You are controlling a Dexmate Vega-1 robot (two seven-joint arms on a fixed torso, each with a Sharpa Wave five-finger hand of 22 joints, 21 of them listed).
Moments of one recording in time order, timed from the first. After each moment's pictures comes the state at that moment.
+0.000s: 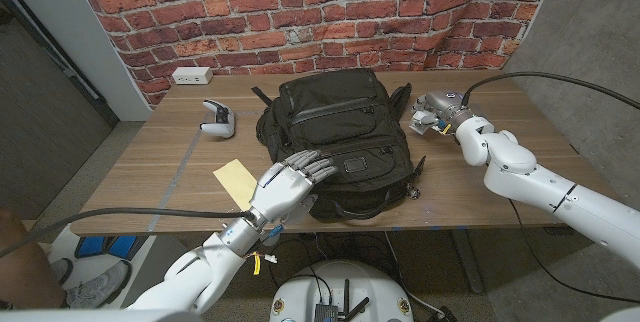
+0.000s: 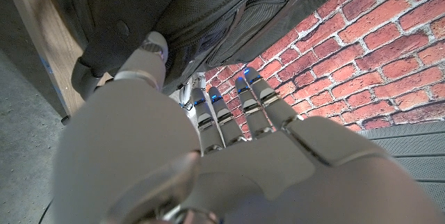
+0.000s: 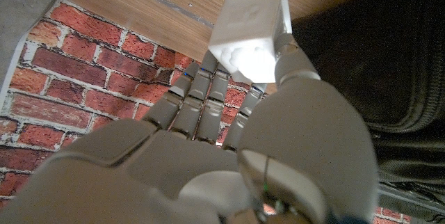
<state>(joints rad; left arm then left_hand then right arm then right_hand) 1.54 0.96 0.44 -2.24 1.35 0.27 0.53 0.95 -0.10 0.44 -0.17 0.18 0.50 -0.13 0.21 0.18 0.44 -0.17 0.19 0.17 0.40 -0.04 0.18 0.16 0.45 -0.05 0.19 0.16 -0.79 -0.94 -0.64 -1.88 -0.65 -0.50 0.00 0.93 0.01 0.37 -0.16 0.22 0.68 -0.22 0.46 0.21 0.83 0.01 0.37 0.37 0.59 -0.06 0.49 0.29 0.47 -0.05 0.19 0.16</state>
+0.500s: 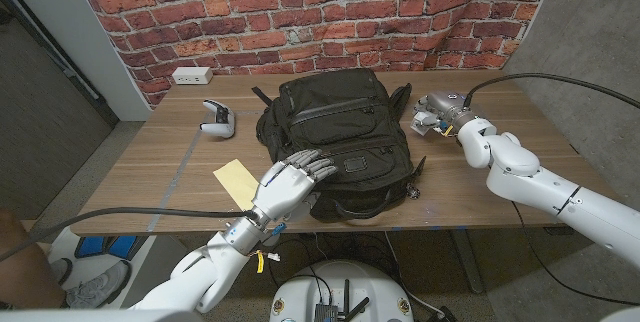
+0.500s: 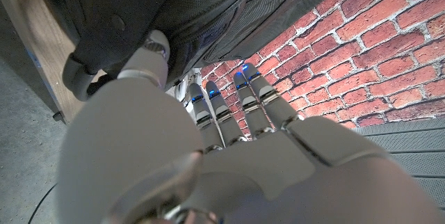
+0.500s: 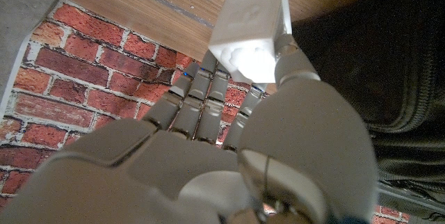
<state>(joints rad) 1.49 0.96 0.50 -2.22 1.33 0.30 0.57 0.98 -0.07 0.40 -0.16 0.19 0.61 -0.13 0.23 0.18 0.56 -0.18 0.20 0.17 0.50 -0.05 0.19 0.17 0.51 -0.05 0.20 0.17 -0.81 -0.95 -0.62 -1.89 -0.64 -0.50 -0.01 0.93 0.01 0.37 -0.16 0.22 0.69 -0.22 0.45 0.21 0.83 0.01 0.37 0.38 0.60 -0.06 0.49 0.29 0.47 -0.05 0.19 0.16</state>
